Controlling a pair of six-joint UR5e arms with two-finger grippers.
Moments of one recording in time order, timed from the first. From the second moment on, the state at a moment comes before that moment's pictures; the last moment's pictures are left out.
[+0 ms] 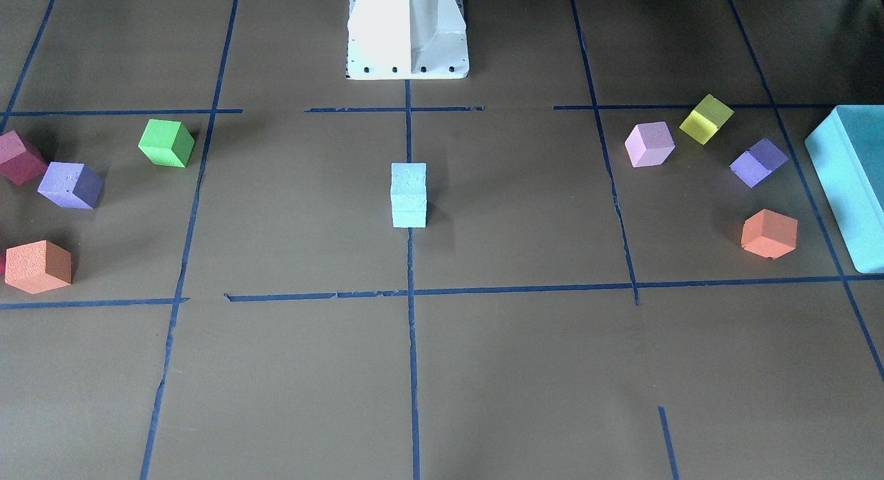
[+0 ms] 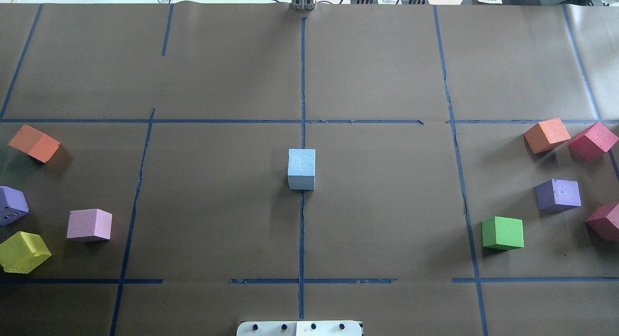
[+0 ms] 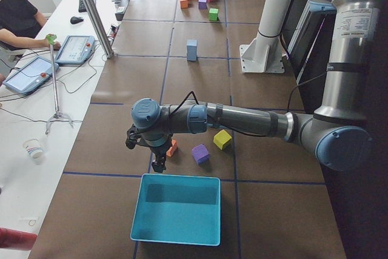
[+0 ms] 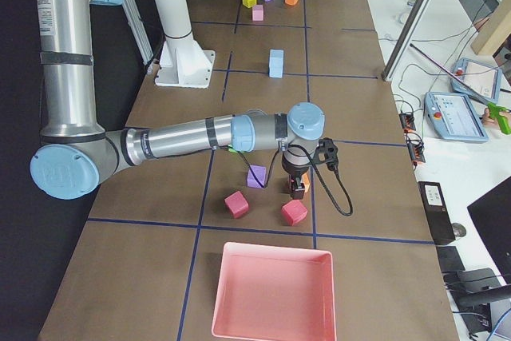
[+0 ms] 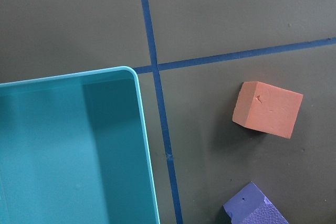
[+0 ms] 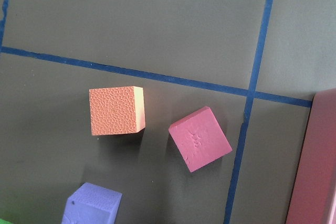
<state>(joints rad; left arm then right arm) -1.56 -1.62 -1.65 -1.38 -2.40 0.19 1.50 -1.55 1.76 -1.70 2.40 -0.06</state>
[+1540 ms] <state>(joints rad) -1.56 -1.56 -1.71 -1.38 -2.41 0.19 1.55 -1.40 1.67 -1.71 2.40 -0.05</state>
